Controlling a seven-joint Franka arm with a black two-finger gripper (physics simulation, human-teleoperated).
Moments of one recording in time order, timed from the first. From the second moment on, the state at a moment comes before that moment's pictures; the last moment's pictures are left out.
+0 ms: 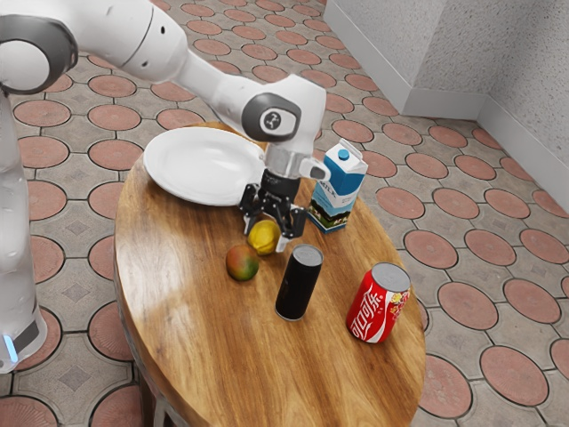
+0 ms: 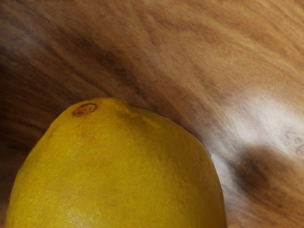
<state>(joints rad) 0.09 -0.06 -0.02 -2.14 -0.32 1.89 -0.36</state>
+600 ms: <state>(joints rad) 0.12 -0.31 -0.02 -2.14 -0.15 1.93 -0.46</state>
